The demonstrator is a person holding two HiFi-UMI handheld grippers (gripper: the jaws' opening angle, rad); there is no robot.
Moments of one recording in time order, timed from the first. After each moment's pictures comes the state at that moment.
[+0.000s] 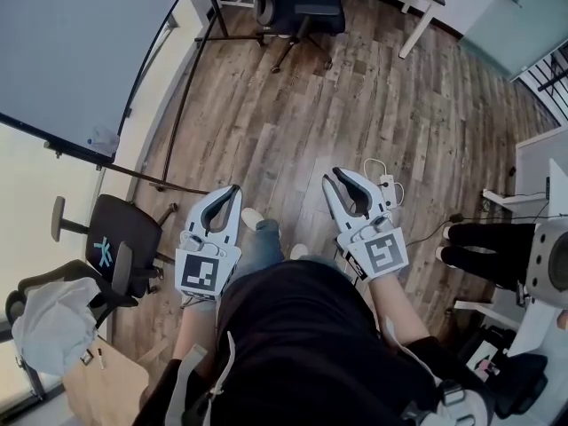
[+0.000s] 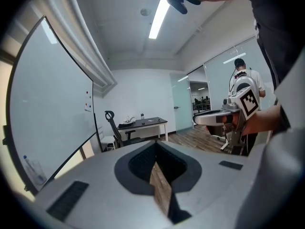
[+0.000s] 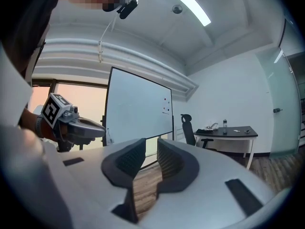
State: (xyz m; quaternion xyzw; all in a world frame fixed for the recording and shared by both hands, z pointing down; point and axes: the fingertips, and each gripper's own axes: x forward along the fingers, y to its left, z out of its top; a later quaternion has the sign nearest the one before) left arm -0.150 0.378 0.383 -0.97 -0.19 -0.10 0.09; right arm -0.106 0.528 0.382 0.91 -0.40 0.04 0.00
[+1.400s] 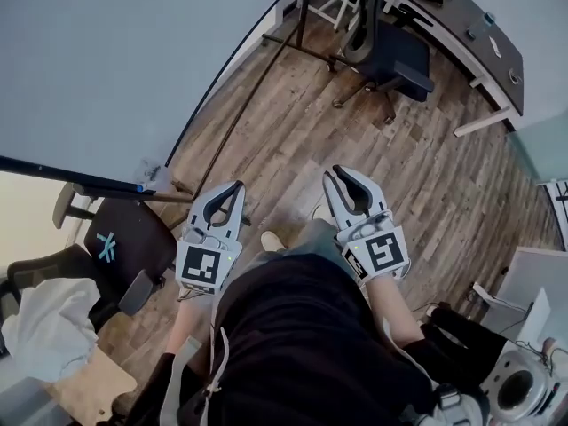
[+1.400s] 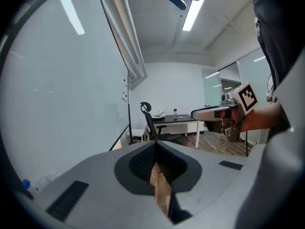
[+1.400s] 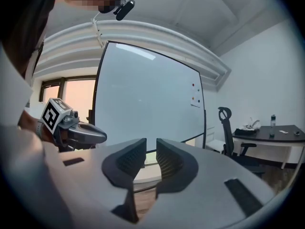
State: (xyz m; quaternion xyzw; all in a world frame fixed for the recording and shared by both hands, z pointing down) left arm 0.044 0.068 0.412 -0.99 -0.06 -0.13 0.04; right arm 0.129 0.192 0.392 0.84 -0.54 0.06 0.02
